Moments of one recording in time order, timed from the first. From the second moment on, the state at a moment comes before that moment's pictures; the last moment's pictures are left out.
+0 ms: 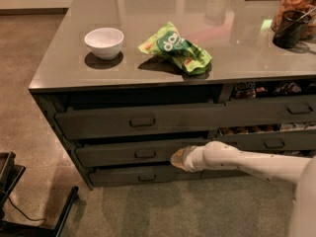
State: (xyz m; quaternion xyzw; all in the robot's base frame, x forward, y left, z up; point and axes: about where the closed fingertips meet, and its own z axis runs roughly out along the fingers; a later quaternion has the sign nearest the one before) arm 0.612 -0.089 0.431 -0.64 0.68 0.05 0.36
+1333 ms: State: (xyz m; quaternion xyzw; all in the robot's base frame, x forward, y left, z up) arm 0.554 -0.101 0.461 -0.65 0.69 0.08 0.31
